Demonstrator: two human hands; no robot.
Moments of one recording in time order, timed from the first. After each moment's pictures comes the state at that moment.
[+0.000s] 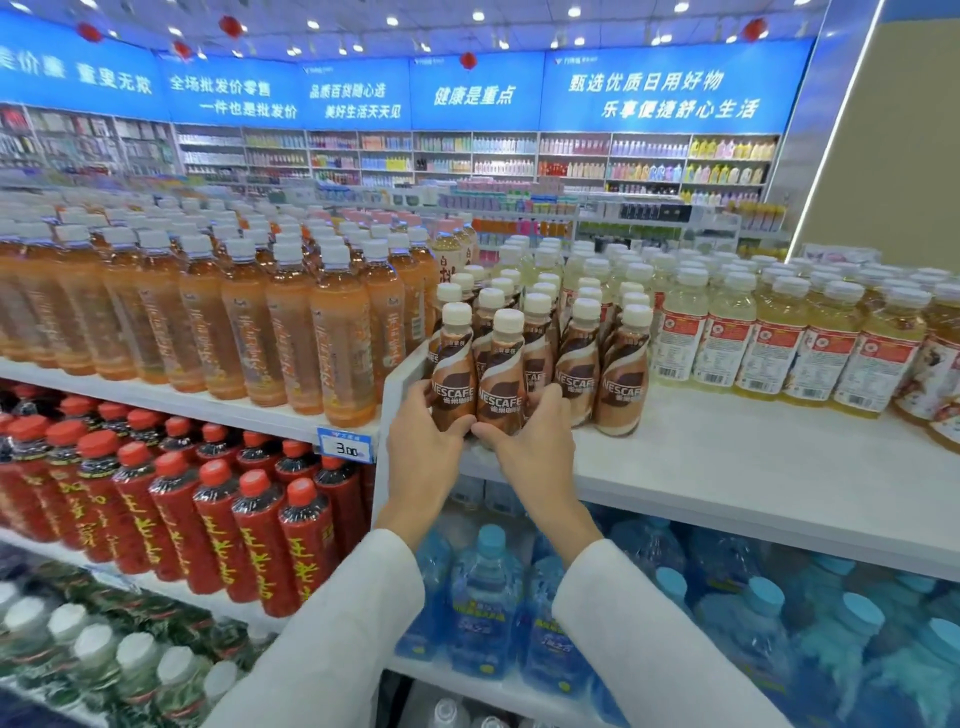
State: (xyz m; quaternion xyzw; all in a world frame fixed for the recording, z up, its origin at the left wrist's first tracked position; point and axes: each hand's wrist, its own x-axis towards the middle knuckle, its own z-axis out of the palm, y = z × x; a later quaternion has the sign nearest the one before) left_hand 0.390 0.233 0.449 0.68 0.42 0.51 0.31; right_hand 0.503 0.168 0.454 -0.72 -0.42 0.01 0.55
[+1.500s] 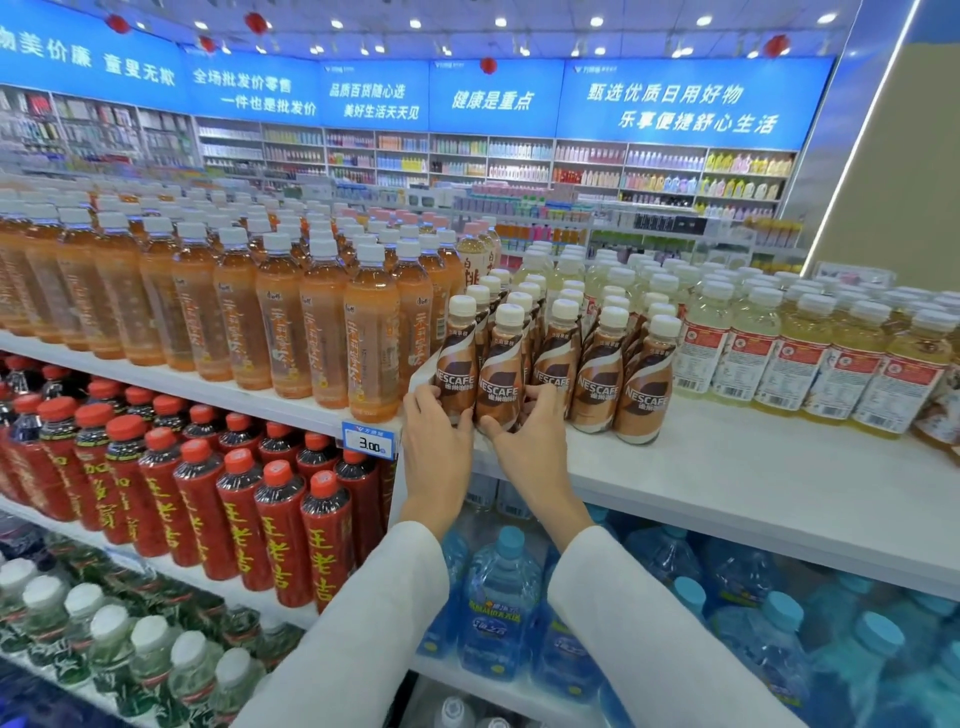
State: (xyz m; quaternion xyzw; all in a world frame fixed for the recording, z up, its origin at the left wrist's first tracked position) left_hand 0.388 0.240 0.442 0.68 0.46 0.52 0.24; right_hand 0.488 0.193 0.452 -0.70 -0.44 0.07 0.56
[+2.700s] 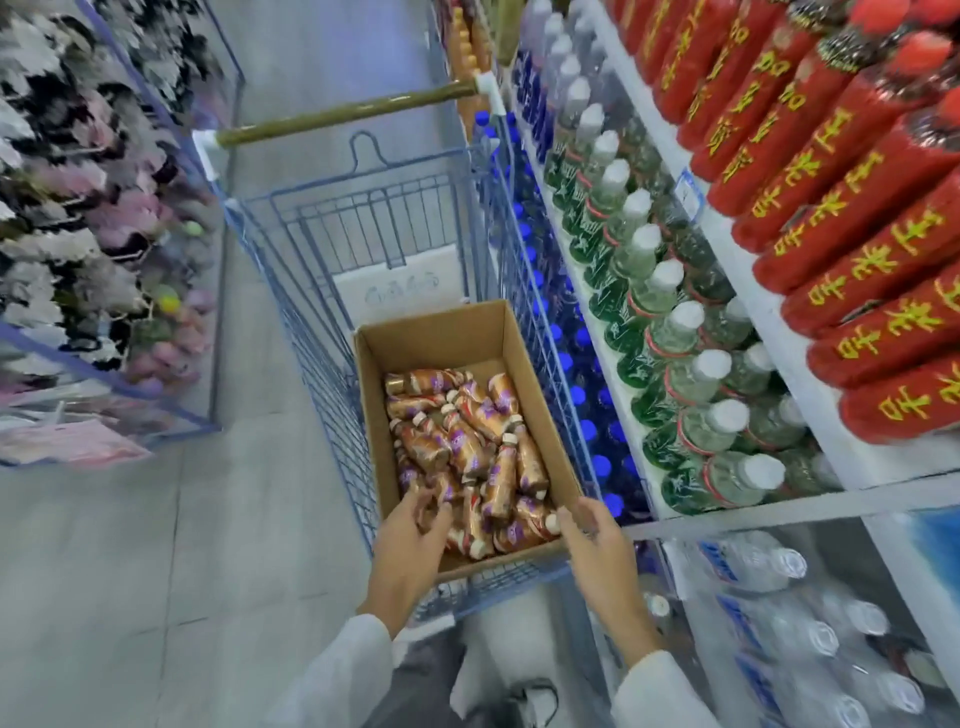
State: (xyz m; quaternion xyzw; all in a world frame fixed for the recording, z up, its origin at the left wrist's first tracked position) left_hand -0.017 -0.072 0.095 0.20 0.84 0.36 0.36; right_hand 0.176 0.050 0.125 -0.61 -0.58 0.54 0.10
